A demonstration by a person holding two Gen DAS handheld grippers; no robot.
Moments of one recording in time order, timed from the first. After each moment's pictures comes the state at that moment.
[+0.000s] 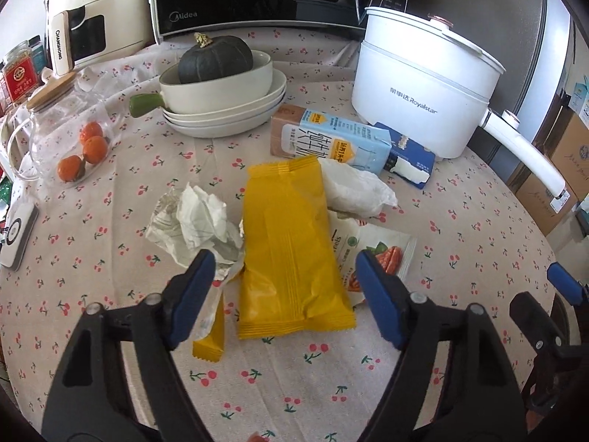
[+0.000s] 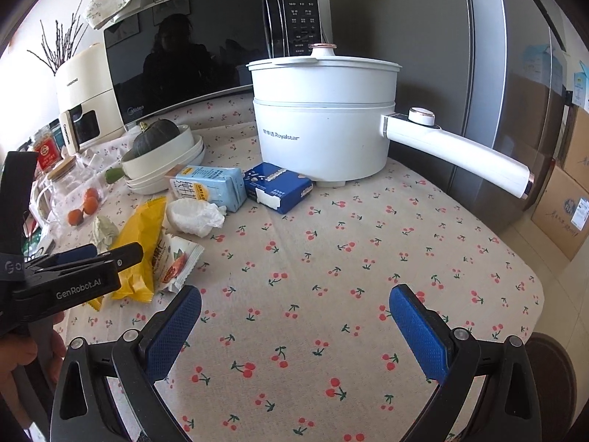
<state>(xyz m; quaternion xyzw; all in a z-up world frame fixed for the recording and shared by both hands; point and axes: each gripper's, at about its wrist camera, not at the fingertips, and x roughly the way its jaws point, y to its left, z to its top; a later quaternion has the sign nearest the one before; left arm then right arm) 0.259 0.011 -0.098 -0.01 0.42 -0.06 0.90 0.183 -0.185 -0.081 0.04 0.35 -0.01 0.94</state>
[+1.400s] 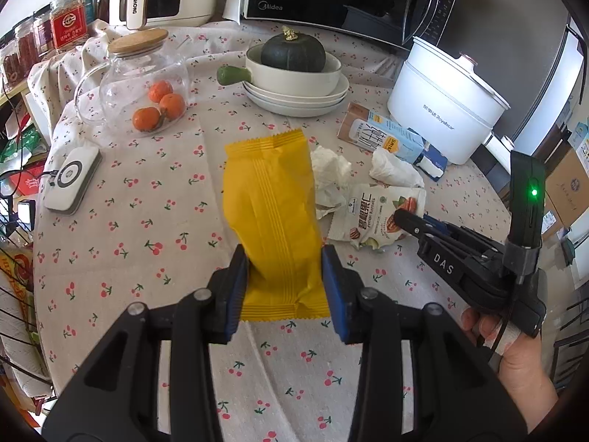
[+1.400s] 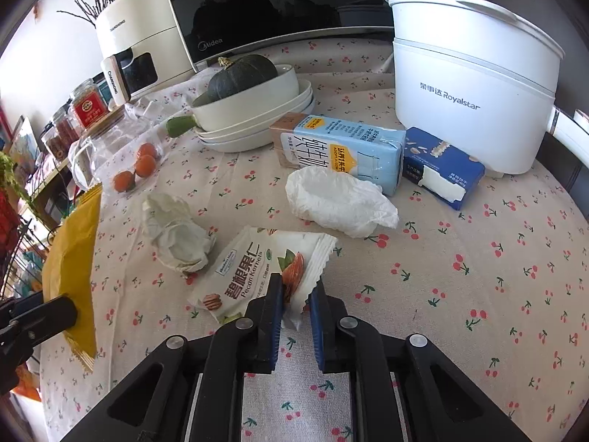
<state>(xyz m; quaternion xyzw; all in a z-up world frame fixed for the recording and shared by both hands) 0.201 0.108 -0.068 -0.07 0.45 -0.05 0.89 0.266 -0.081 -0.112 0.04 0.42 0.13 0.90</state>
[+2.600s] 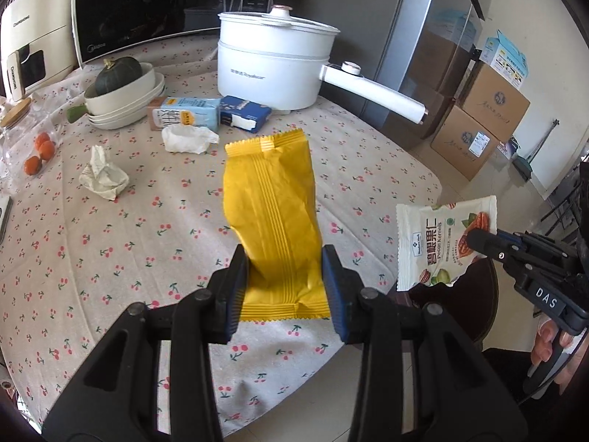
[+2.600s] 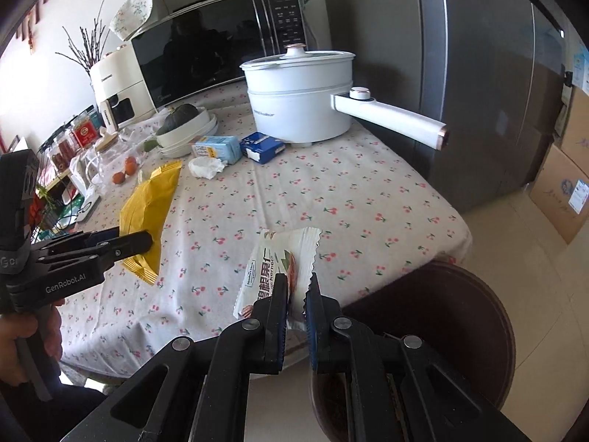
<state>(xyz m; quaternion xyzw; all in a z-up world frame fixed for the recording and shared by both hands) 0.116 -0.070 -0.046 0.01 0.43 -0.21 0.88 0.052 -0.283 -0.033 0.06 0.40 0.04 0.91</state>
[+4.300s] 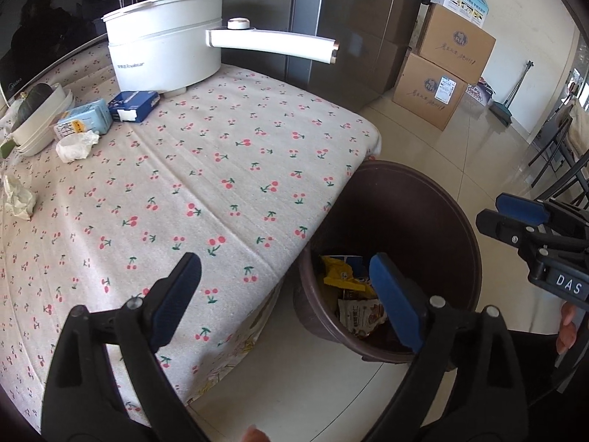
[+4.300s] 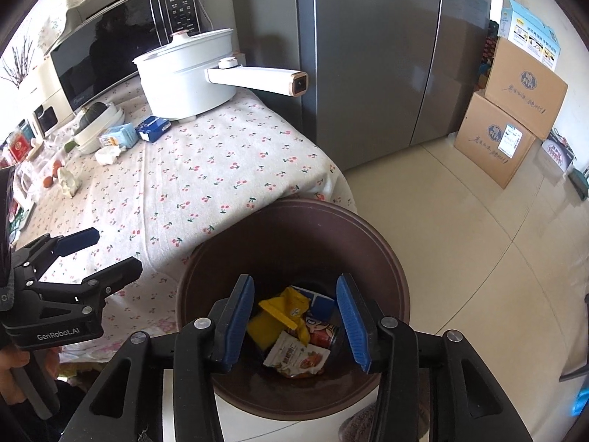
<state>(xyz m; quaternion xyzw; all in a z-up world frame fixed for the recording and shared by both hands) 0.082 -0.190 -0.072 0.08 0.45 -0.26 0.85 -0.004 -0.383 -0.049 0.06 0.45 -0.08 0.89</state>
